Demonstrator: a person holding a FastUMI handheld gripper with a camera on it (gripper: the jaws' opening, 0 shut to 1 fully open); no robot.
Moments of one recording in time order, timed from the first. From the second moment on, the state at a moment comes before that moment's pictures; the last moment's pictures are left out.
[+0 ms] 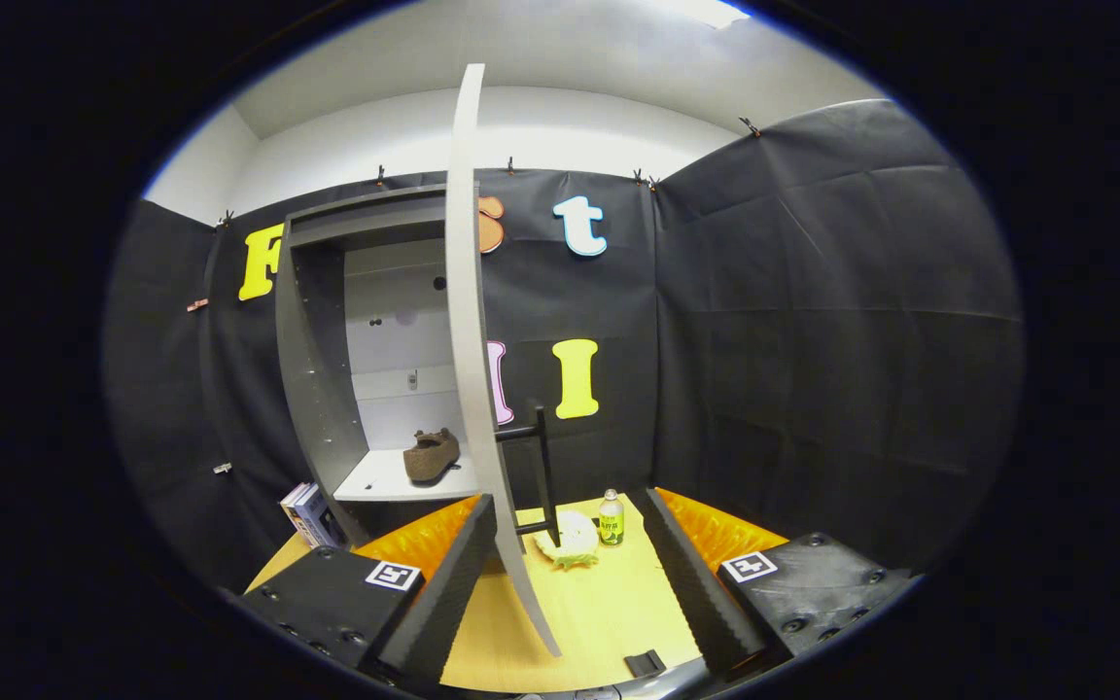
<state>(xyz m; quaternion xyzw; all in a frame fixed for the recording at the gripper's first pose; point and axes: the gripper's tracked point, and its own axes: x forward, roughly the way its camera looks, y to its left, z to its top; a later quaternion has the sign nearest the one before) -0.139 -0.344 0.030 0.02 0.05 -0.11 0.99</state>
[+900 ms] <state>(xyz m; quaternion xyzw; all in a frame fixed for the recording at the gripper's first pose) -0.095 -0.359 0.015 0.05 0.08 -0.06 0.99</state>
